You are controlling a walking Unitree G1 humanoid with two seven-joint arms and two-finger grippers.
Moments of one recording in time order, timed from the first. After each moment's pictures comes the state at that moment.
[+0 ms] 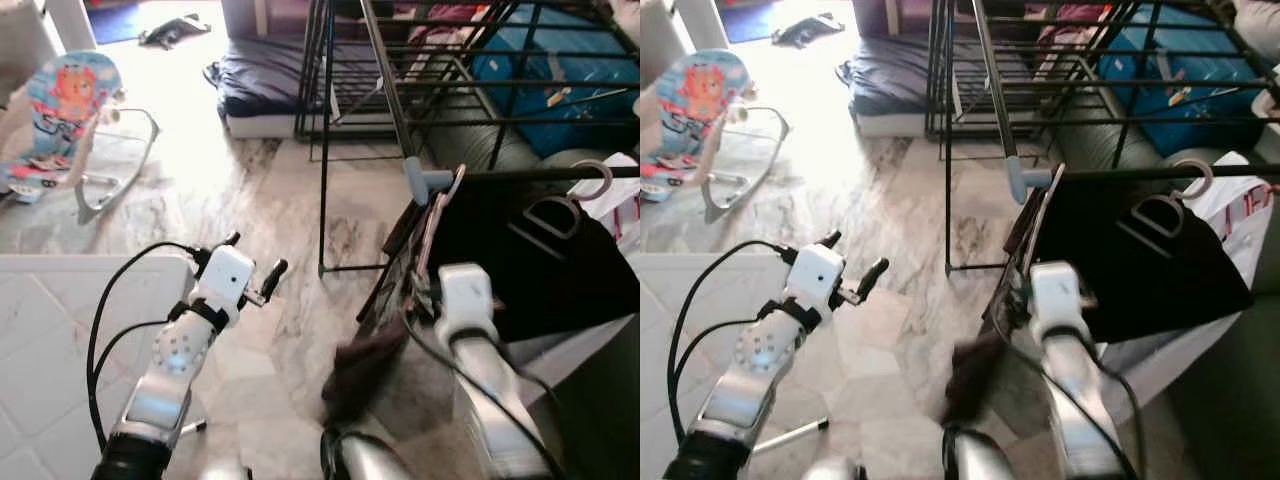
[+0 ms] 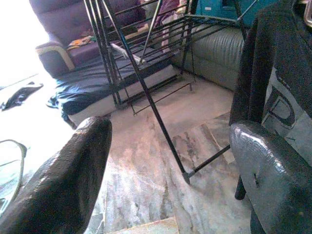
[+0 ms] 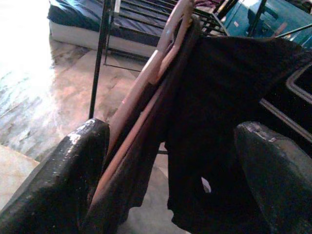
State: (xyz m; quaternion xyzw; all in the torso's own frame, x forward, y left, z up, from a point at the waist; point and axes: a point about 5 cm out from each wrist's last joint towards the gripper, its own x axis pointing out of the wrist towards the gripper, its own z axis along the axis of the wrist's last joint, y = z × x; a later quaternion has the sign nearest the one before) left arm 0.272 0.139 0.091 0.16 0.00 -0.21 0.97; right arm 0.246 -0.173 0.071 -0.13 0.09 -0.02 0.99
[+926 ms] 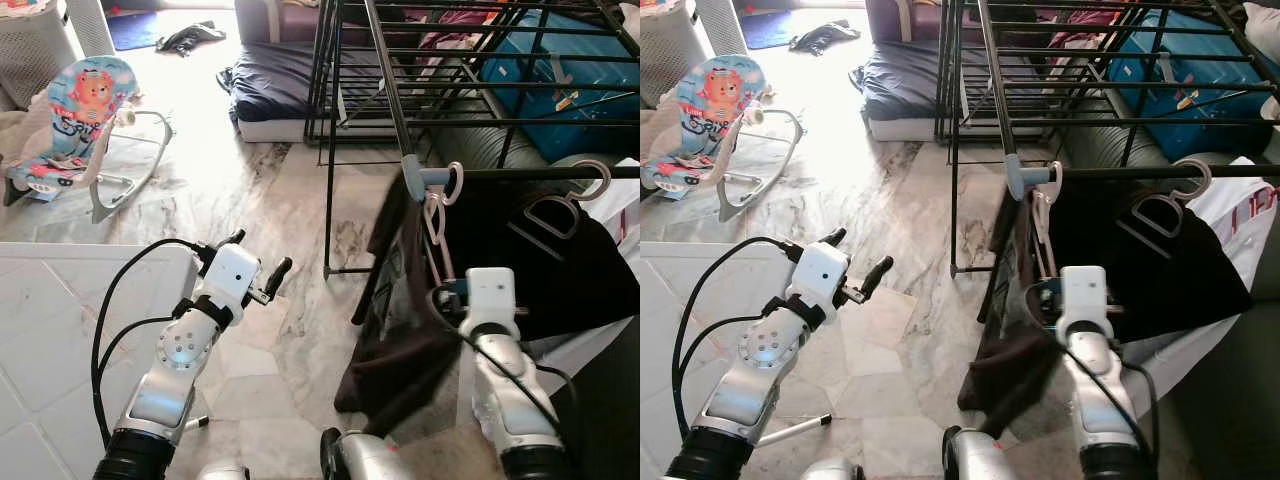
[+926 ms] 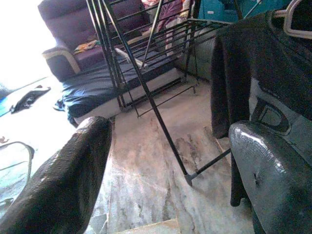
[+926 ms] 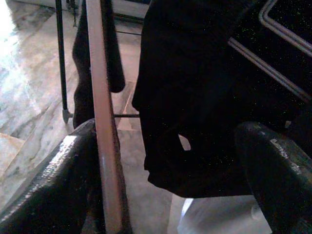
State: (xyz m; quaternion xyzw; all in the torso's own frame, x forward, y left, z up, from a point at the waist) left arm 0.275 0.134 0.093 0.16 -0.01 -0.21 0.96; right arm 0.265 -0.207 0.057 -0.11 0.18 -0.10 0.97
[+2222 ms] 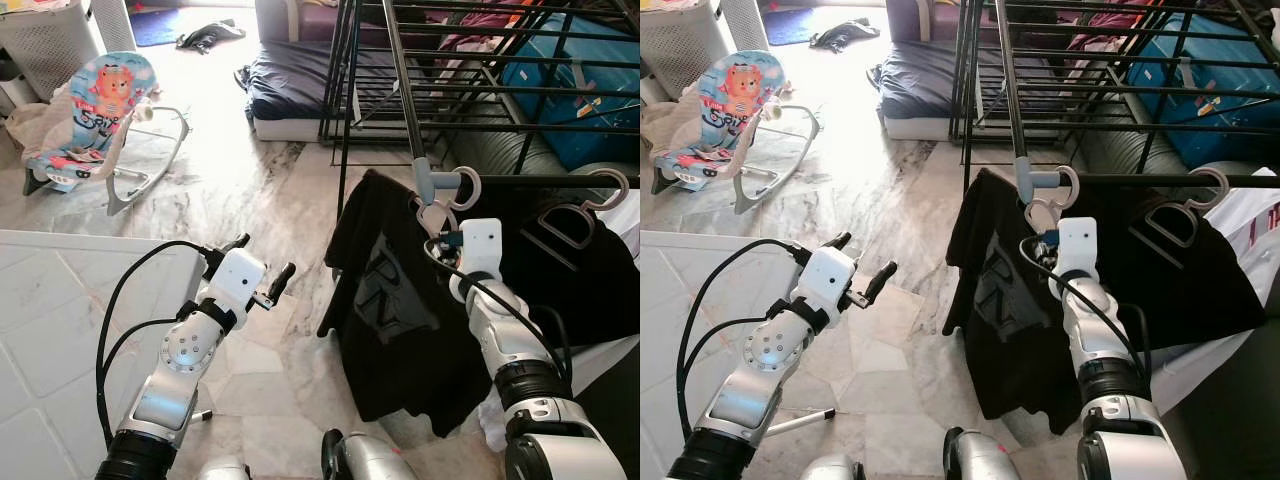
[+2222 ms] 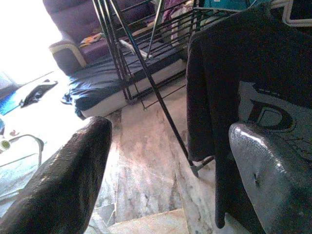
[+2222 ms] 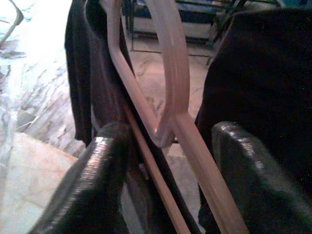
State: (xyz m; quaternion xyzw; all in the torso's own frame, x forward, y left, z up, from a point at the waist) left arm 0.273 0.130 0.090 0.18 0.00 -0.22 0.96; right arm 0.330 -0.206 0.071 -0.03 0.17 -0.01 0.99
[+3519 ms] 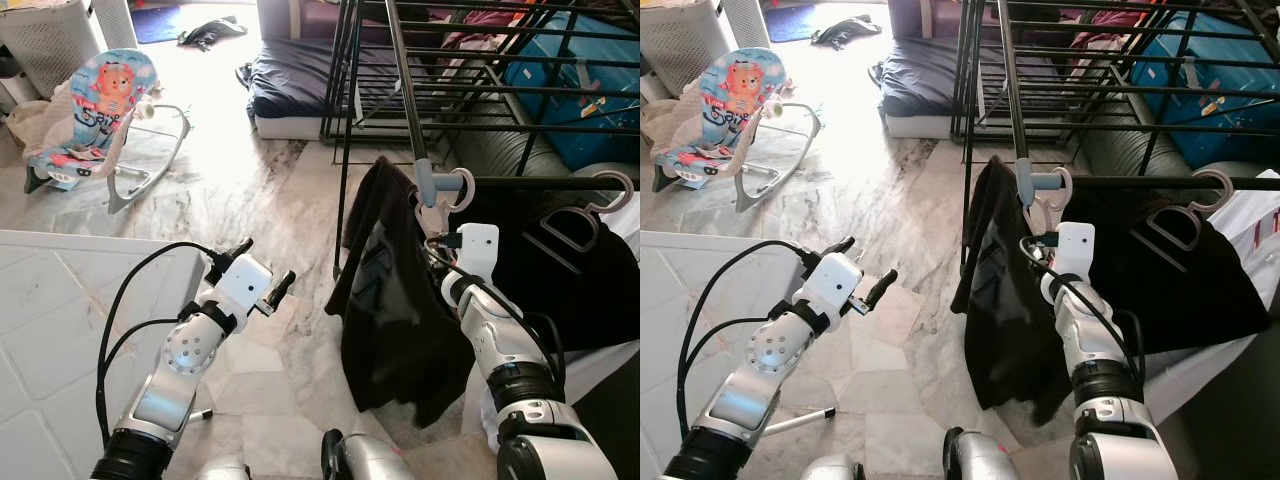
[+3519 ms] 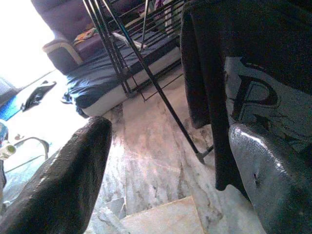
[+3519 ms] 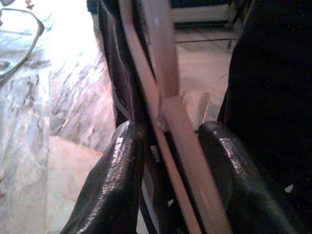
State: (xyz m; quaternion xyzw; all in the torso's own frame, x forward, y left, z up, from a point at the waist) left arm 0.272 0.131 0.085 0.23 0.01 -0.24 0.94; right arm 0.328 -0.195 0.067 0.03 0.18 0.01 0.98
